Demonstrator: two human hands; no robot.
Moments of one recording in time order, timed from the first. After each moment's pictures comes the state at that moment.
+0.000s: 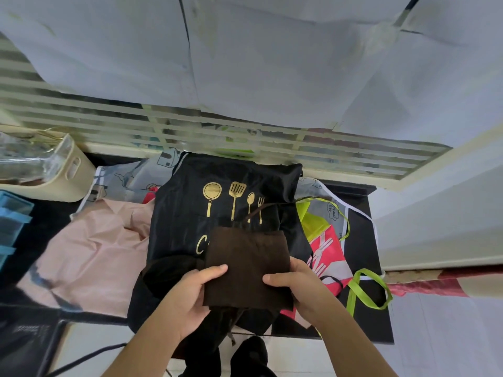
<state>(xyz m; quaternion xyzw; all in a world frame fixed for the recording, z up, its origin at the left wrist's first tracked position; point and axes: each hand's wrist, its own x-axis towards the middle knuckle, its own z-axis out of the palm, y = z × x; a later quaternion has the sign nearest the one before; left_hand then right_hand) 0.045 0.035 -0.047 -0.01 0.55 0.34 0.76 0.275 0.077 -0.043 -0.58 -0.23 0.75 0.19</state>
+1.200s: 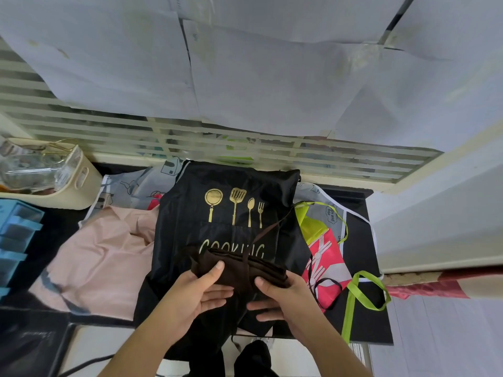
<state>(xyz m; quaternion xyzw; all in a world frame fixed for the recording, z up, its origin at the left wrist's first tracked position) 0.039 0.033 -0.021 0.14 0.63 0.31 0.70 0.259 0.047 -0.030 -0.59 -0.27 0.73 0.22</state>
